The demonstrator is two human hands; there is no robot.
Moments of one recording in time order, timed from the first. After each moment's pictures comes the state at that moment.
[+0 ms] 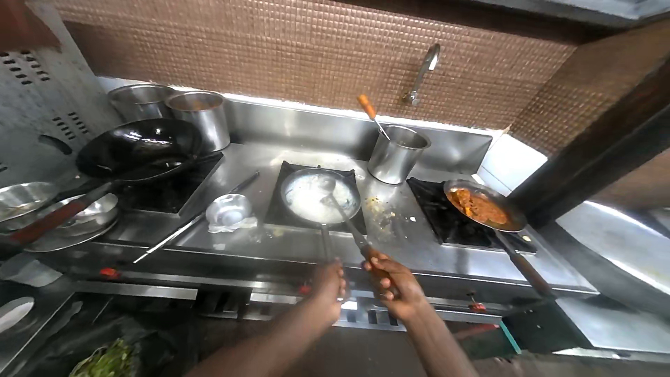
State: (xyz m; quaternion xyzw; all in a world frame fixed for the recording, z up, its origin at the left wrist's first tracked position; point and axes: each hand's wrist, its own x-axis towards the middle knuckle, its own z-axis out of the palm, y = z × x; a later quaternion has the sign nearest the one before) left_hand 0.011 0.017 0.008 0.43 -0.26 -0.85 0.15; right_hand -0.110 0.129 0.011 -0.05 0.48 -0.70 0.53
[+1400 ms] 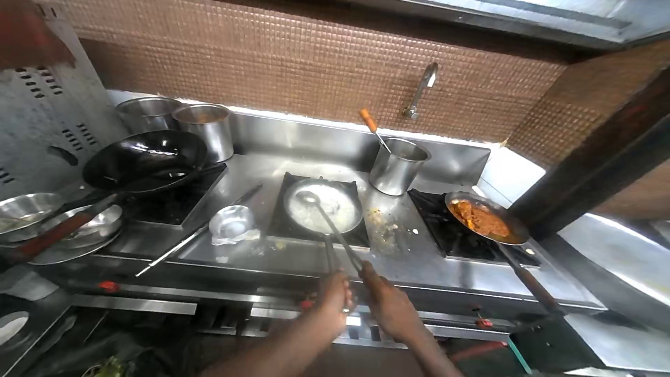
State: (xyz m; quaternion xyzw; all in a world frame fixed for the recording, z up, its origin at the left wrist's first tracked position) left_hand 0.006 0.010 0.004 0.42 -0.26 -0.86 0.15; right_hand -0.095 0.122 0.006 -0.40 0.89 -0.10 0.20
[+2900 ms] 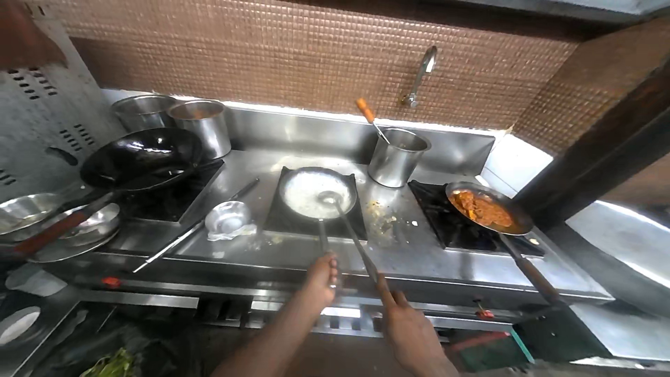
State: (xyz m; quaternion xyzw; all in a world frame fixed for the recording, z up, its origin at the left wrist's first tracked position) left_hand -0.017 -0.016 -0.017 0.41 -0.23 -0.87 0.17; right_hand -0.077 0.171 -0.002 -0.38 0.92 -0.02 0.11
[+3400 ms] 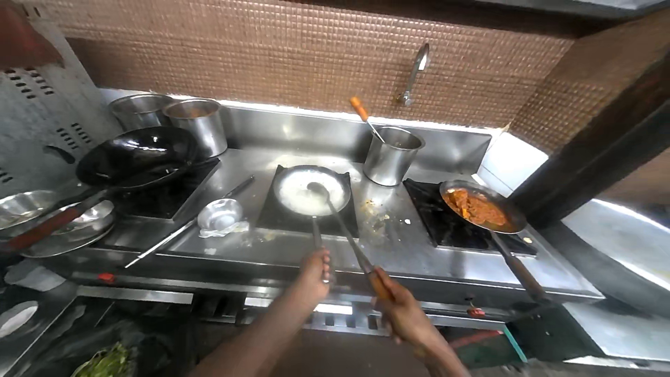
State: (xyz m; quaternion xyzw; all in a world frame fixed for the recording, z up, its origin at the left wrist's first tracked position) left_hand -0.023 -0.002 0.002 0.42 -0.21 -0.86 0.18; right_hand -0.121 0.190 -0.001 -0.30 0.78 -0.41 0.35
